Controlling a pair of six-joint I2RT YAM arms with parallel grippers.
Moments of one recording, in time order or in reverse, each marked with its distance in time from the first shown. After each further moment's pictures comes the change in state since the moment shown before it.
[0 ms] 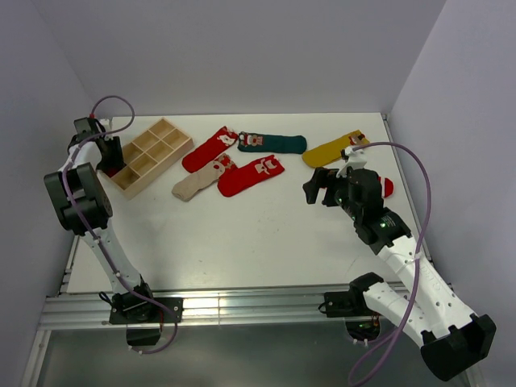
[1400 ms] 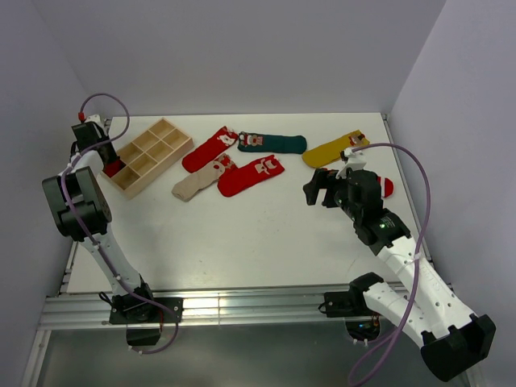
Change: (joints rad) left arm 0.010 -0.084 -0.173 0.326 -0.008 -0.166; right arm 0.000 -0.004 -0.014 0.004 0.000 -0.003
